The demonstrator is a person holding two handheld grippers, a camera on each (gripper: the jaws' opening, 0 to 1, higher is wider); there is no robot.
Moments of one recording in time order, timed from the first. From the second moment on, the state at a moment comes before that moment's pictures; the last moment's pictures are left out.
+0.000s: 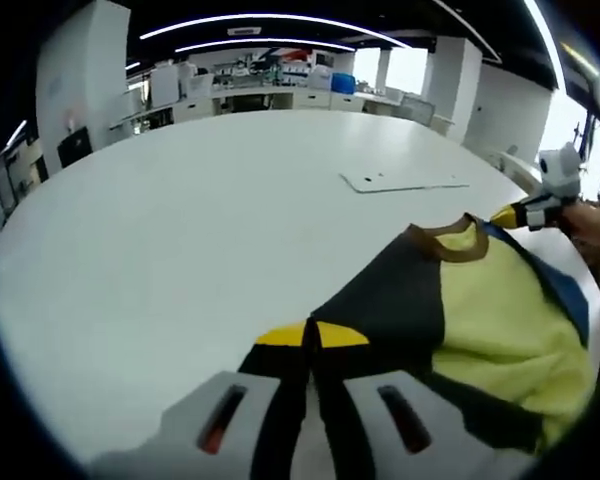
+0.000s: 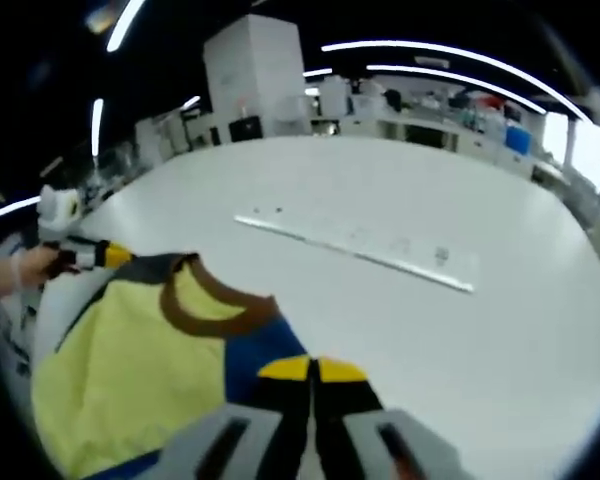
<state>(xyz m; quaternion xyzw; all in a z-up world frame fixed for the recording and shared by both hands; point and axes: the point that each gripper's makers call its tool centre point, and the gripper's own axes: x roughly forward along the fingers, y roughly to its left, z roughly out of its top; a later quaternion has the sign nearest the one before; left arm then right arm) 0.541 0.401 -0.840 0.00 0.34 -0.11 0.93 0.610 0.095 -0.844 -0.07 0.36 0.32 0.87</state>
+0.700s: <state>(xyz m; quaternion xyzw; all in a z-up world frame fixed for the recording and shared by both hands) 0.529 0.351 -0.795 0.01 0.28 -0.24 0.93 0.604 0.094 -0.811 -0.05 0.29 0.35 0.89</state>
